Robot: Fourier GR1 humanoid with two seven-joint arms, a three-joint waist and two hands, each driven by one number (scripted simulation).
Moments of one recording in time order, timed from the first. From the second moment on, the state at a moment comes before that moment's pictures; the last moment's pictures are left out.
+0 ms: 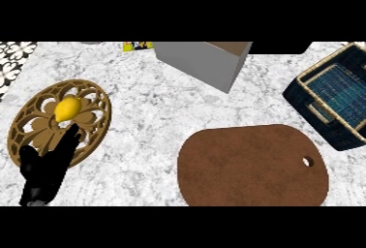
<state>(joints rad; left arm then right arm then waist) 0.09 0.41 -0.15 -1.51 0.28 0.15 0.18 -0.15 -1.12 -0.53 -1.82 -0.60 0.32 0.33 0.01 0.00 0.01</state>
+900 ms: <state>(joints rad) 0.05 0.38 -0.16 -1.49 0.22 0.15 0.20 -0.46 -1.07 -0.29 -1.25 -0.50 0.44 0.15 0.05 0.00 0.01</state>
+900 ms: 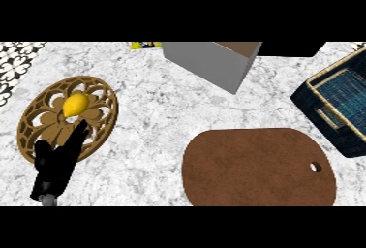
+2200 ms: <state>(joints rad) 0.05 0.35 -0.14 -1.48 0.20 0.12 0.20 -0.74 -1.08 -0.18 -0.63 -0.06 0.41 -0.35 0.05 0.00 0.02</state>
